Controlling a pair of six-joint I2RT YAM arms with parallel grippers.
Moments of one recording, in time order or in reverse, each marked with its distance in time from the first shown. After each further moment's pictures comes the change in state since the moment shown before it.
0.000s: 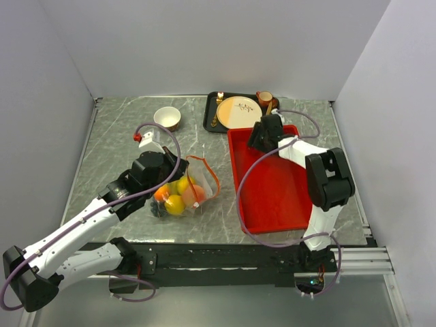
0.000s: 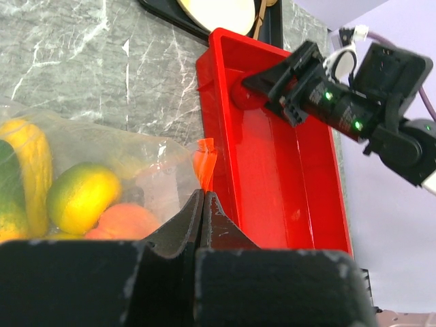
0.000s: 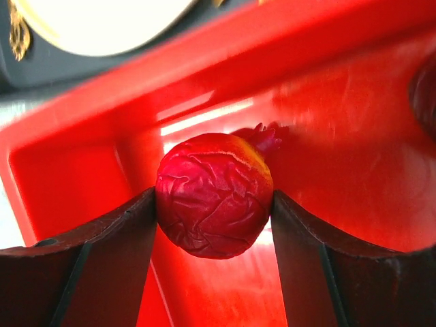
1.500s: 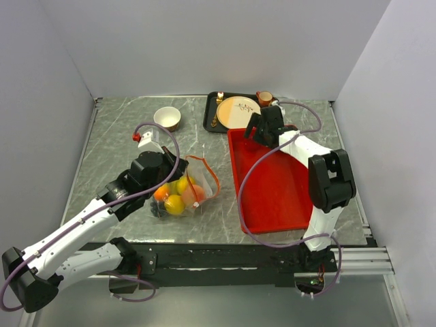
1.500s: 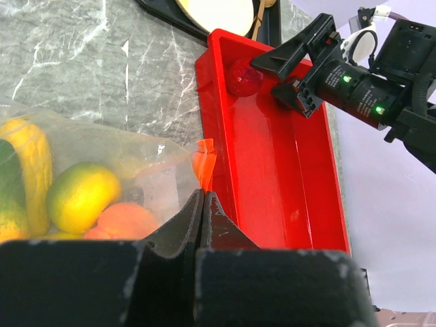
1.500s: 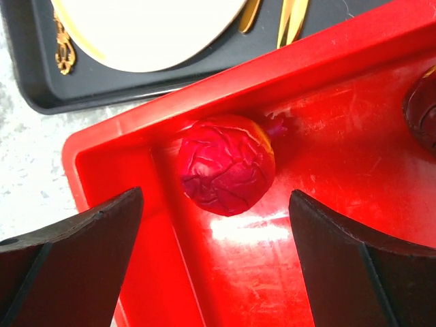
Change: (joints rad) left arm 0.000 -0.008 0.006 -0.010 0.000 -0.001; right arm 0.008 -0.031 0.103 -0.123 0.008 0.012
